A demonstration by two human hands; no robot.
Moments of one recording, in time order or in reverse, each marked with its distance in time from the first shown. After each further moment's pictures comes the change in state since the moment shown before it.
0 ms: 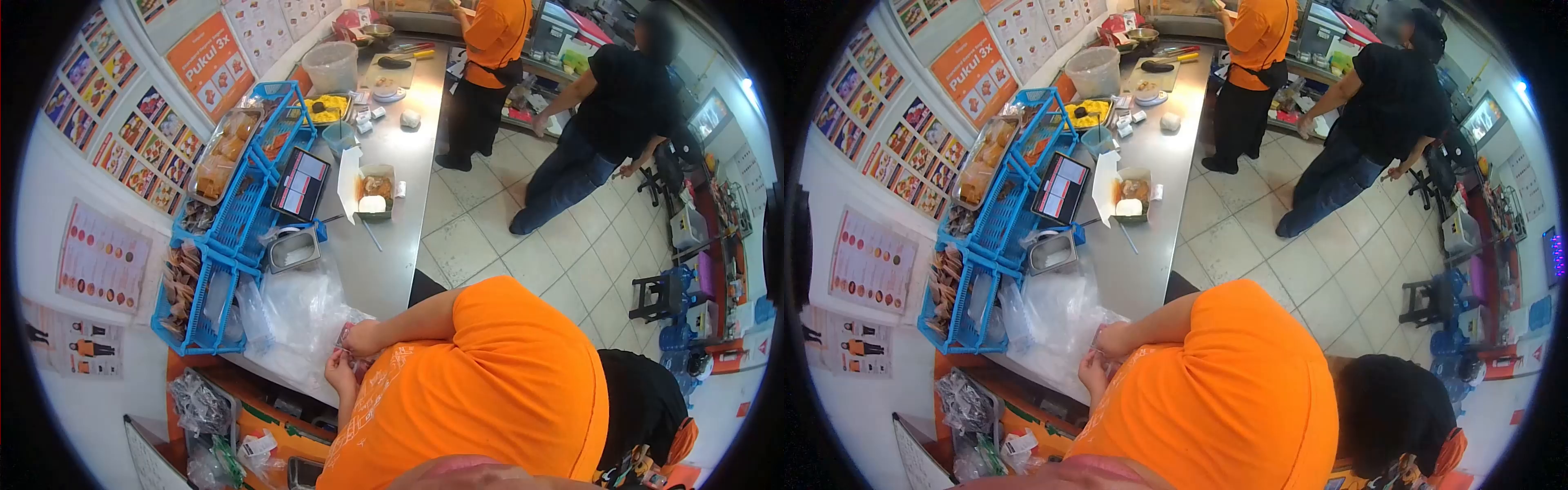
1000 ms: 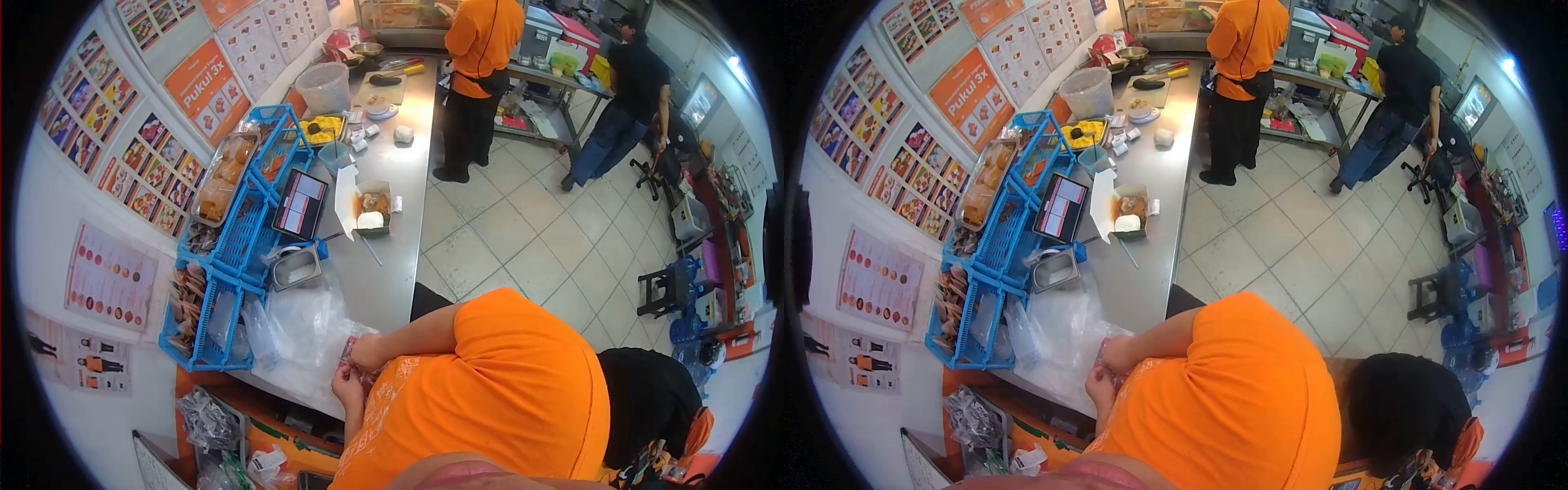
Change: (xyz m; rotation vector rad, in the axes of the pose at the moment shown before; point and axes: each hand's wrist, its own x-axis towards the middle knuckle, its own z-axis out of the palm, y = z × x) left_hand -0.010 0.005 -0.006 0.336 -0.109 0.279; right_hand 0.002 -0.001 0.007 -0.226 -0.056 -0.106
